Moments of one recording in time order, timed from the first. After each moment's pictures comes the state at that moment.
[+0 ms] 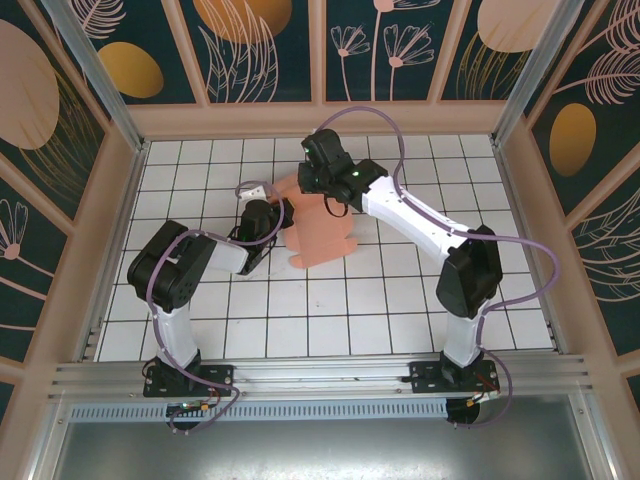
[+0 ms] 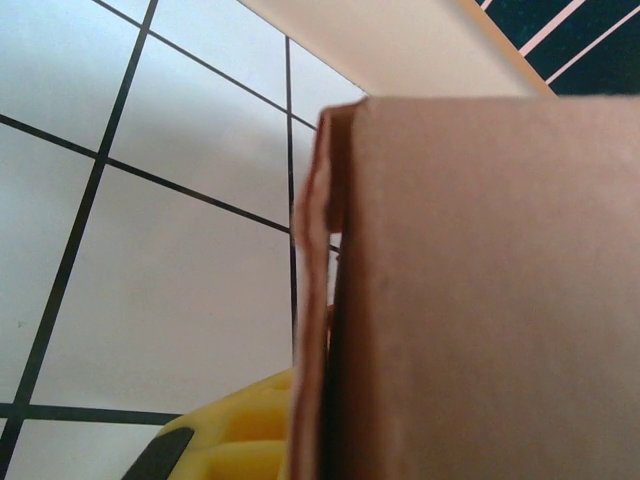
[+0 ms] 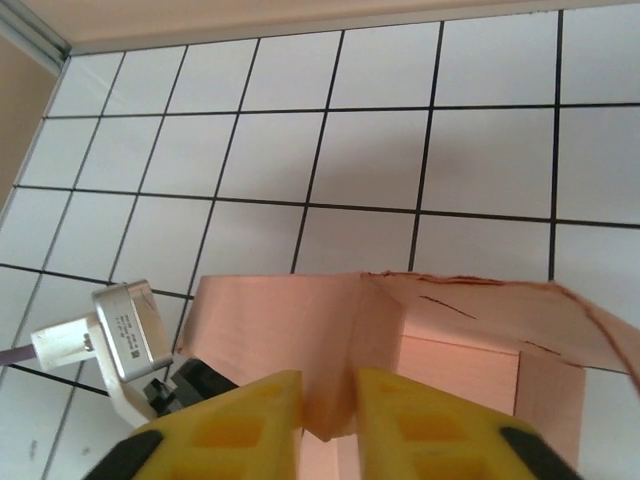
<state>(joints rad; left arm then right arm) -0.48 1.90 0.77 0.79 -0.07 -0.80 0.76 1.87 1.76 -0.61 0.17 0.54</state>
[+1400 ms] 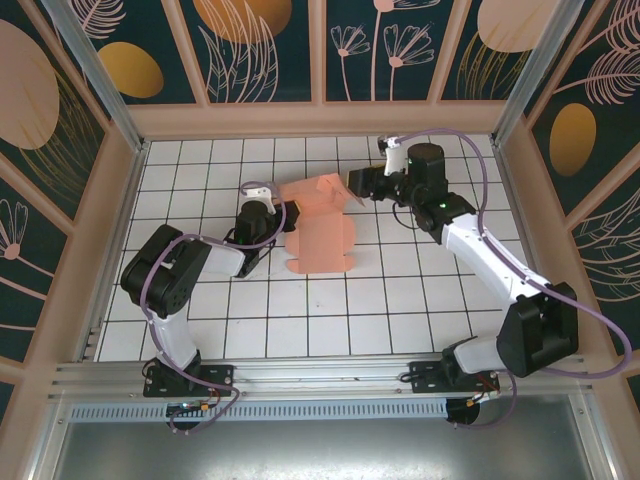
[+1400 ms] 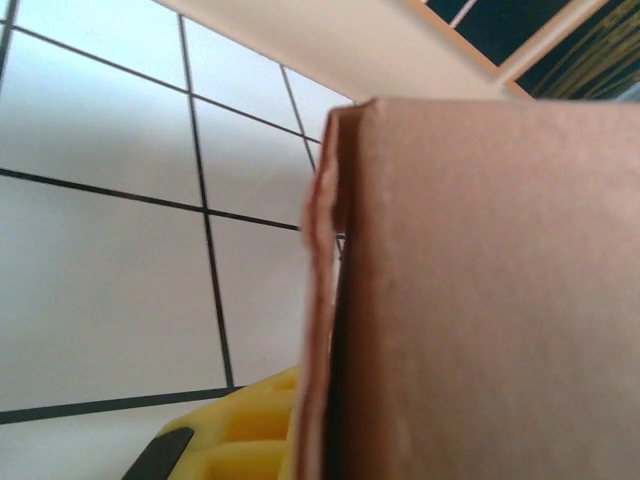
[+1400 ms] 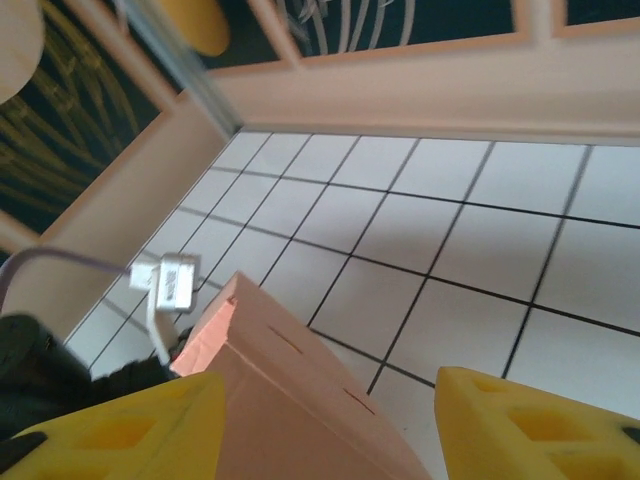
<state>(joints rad) -0.48 1.85 0.74 0.83 0.10 -0.68 0.41 1.38 1.12 -0.11 -0.43 0.27</state>
